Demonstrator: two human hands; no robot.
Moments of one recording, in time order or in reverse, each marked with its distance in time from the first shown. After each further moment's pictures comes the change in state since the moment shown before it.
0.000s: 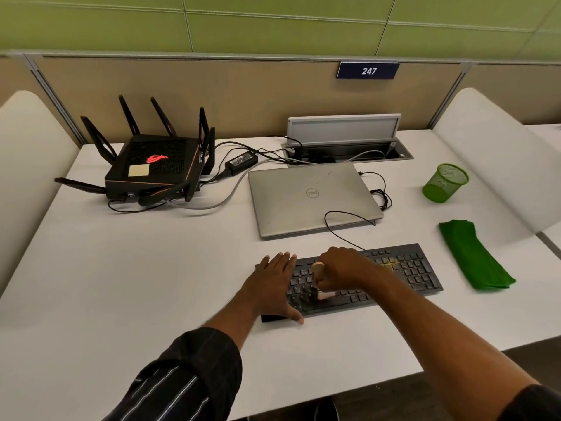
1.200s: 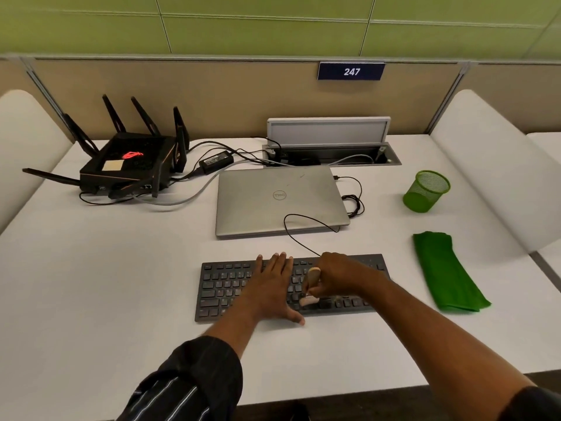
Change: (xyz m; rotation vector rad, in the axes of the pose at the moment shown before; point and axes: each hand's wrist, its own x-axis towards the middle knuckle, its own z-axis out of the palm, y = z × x) left_hand 0.075 0.117 0.015 0.098 0.009 -0.181; right_hand -0.034 0.129 0.015 0.140 -0.003 -0.221
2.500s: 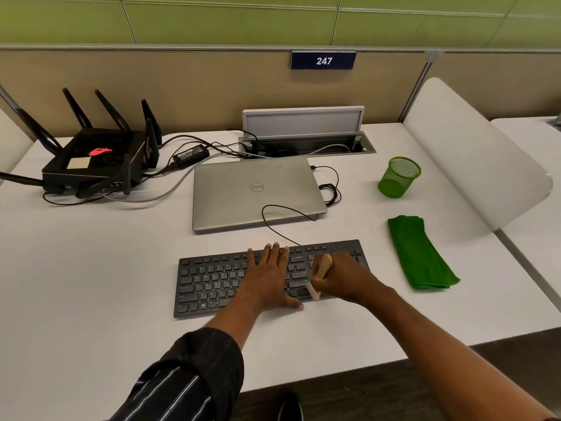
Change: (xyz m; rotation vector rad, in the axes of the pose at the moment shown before) left_hand 0.015 0.038 -0.003 -0.030 -0.035 -0.049; right_hand -0.059 0.015 0.024 0.392 0.289 0.237
